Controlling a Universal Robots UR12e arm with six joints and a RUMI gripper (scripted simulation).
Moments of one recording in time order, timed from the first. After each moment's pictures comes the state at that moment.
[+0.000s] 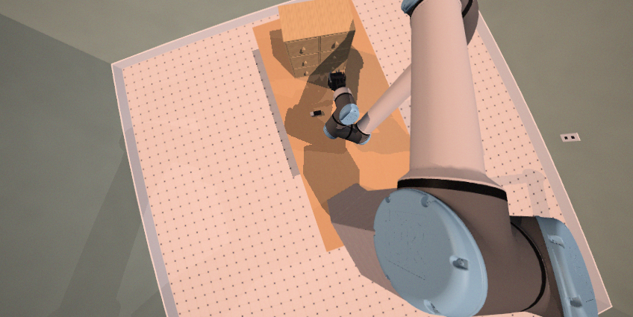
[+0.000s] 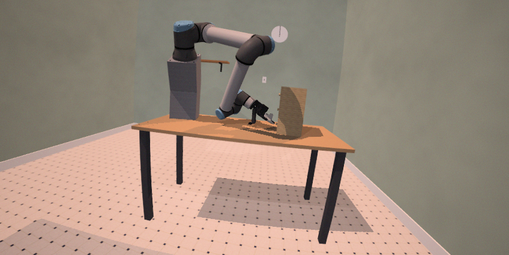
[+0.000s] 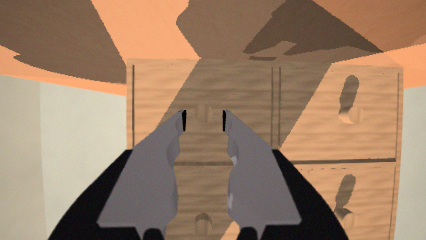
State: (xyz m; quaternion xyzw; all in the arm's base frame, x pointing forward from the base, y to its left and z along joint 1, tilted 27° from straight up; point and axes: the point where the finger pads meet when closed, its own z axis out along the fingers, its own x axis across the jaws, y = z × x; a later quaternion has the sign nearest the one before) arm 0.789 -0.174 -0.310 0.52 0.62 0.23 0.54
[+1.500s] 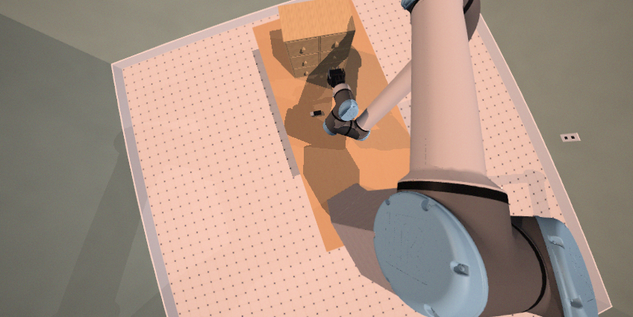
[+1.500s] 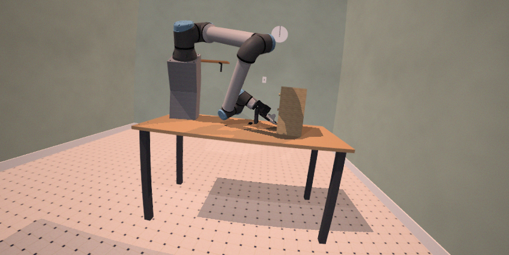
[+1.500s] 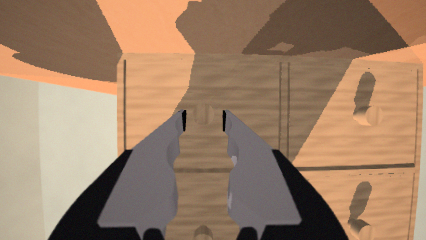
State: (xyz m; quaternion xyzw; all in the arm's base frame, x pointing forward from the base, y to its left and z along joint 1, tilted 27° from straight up) arm 0.808 -0.176 -0.308 0.52 0.62 0.23 0.54
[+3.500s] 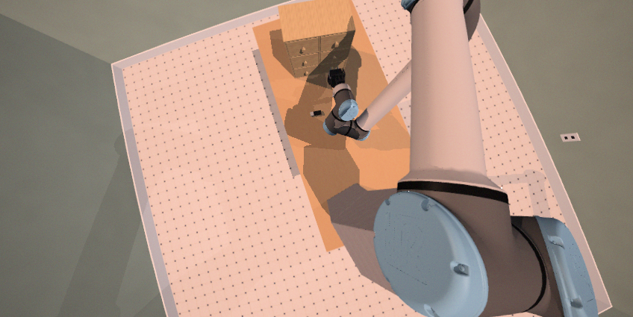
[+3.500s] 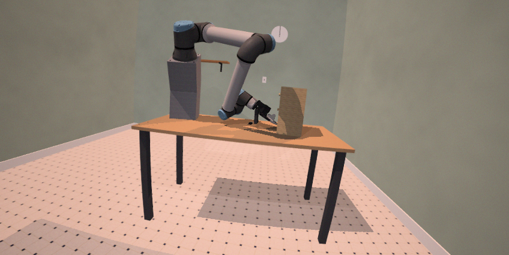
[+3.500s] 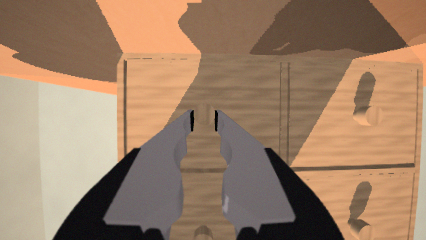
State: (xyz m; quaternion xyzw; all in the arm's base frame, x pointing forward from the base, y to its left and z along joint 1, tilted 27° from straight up) arm 0.808 -0.176 -0.308 0.52 0.62 0.23 0.54
